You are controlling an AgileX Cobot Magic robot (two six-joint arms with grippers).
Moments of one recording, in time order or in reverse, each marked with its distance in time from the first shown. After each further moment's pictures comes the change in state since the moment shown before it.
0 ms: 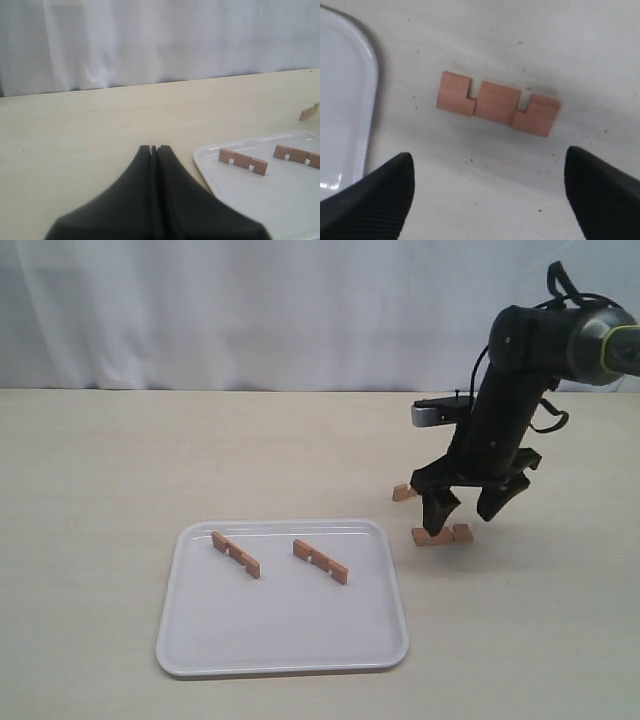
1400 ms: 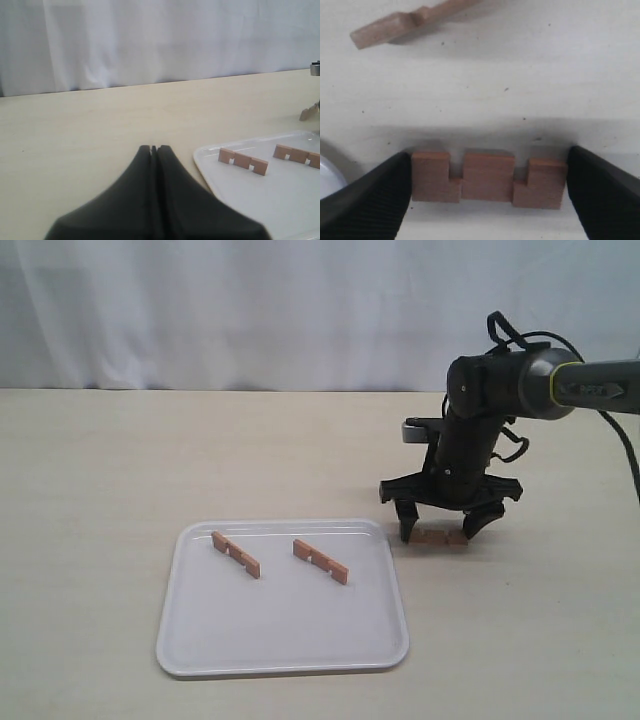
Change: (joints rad) left arm 0.000 0.000 0.000 0.000 0.000 0.000; right arm 0.068 0.069 0.048 -0.106 -0.215 0.443
